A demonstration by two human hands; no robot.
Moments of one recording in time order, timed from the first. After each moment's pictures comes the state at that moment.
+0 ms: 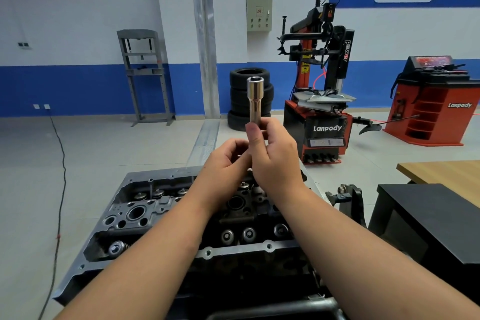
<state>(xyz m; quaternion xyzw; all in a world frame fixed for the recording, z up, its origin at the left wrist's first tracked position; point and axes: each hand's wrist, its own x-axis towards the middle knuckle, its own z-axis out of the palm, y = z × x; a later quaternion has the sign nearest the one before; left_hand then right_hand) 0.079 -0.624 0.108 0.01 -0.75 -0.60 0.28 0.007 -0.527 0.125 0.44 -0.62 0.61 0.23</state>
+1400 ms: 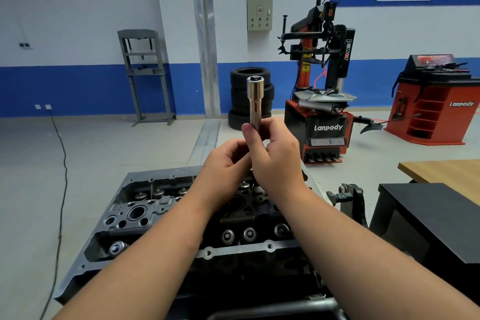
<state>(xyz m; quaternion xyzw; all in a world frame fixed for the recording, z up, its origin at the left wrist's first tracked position) 0.080 -0.622 0.110 0.00 -0.74 -0.60 0.29 0.007 -0.527 0.124 0.42 -0.62 0.62 0.23</state>
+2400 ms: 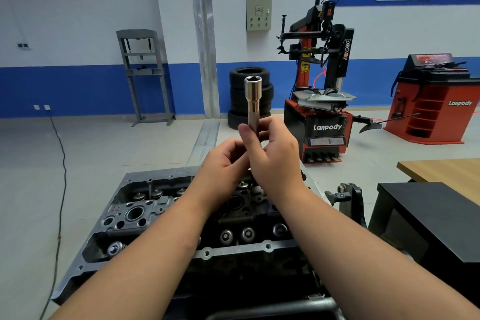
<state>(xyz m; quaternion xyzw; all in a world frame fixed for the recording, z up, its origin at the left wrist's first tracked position) 0.080 -0.622 0.110 -0.01 -0.73 -0.62 0.28 0.008 -0.526 0.124 0.42 -0.62 0.62 0.25</state>
